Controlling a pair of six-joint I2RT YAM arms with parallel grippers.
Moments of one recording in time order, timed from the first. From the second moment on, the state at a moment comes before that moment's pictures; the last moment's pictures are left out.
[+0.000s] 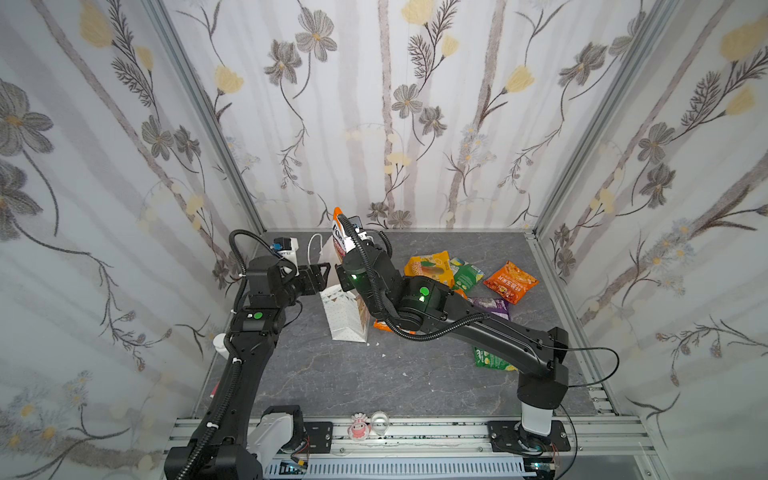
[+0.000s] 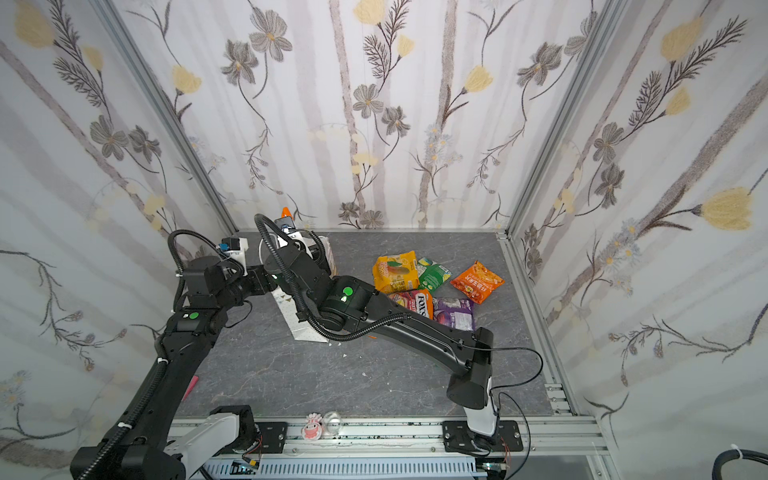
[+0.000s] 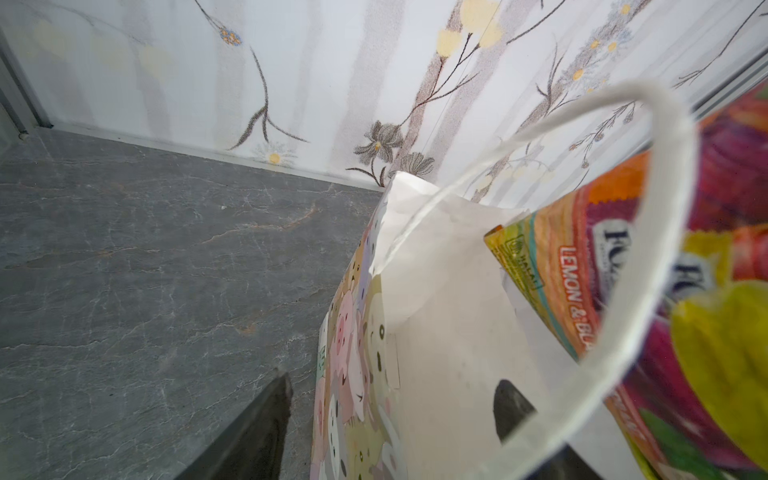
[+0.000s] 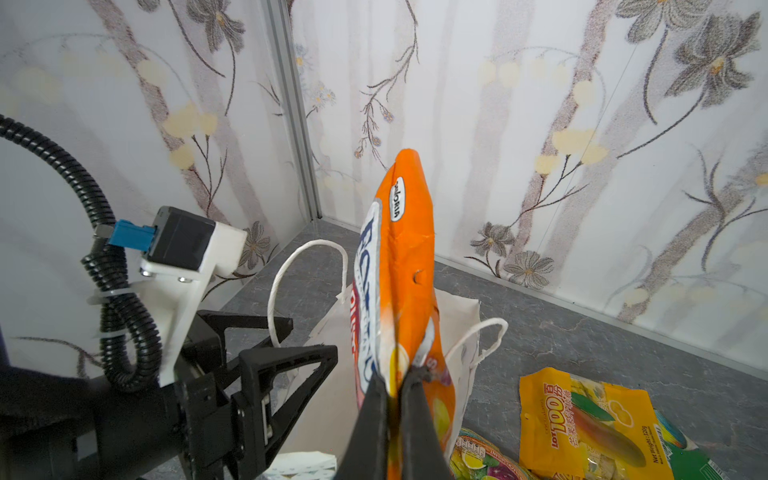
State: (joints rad) left arm 0.00 1.04 0.90 -0.25 0.41 -0.30; right arm 1.22 1.90 2.12 -0.53 0.77 0.22
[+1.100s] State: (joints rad) left arm 0.00 1.09 0.91 -0.29 0.40 -0.31; right arm 1.17 2.00 2.13 -0.65 0.69 0.31
